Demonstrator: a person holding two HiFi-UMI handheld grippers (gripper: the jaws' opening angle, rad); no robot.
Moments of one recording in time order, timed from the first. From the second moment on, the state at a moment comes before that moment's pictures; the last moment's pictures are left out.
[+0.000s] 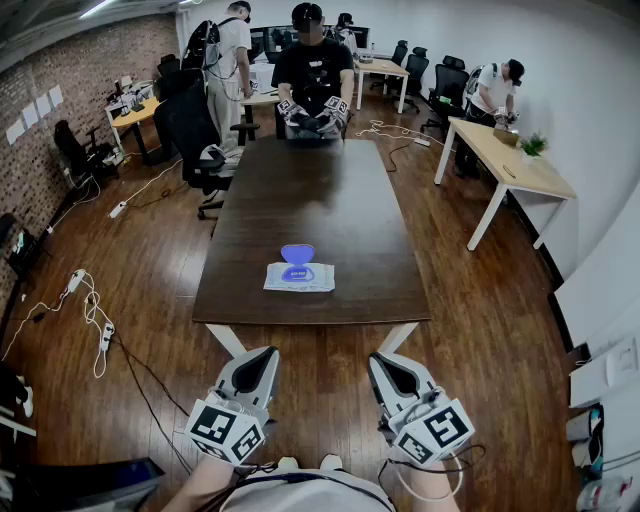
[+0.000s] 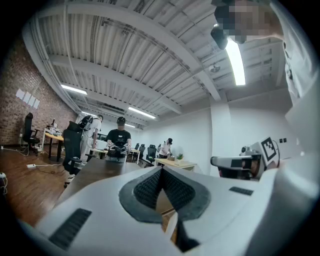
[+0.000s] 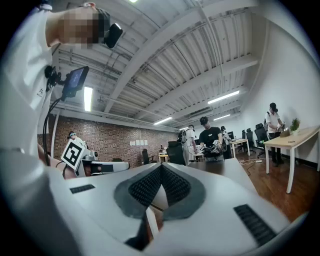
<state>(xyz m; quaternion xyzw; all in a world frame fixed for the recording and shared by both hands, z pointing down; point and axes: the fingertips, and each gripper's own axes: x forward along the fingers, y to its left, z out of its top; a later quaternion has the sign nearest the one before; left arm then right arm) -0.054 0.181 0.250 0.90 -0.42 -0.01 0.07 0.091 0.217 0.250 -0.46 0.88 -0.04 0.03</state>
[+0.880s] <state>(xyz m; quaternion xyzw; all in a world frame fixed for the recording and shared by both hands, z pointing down) -0.006 0.193 0.270 0.89 -0.45 -0.01 0.07 0.125 0.220 0.266 -0.41 0.91 -0.05 0.03</state>
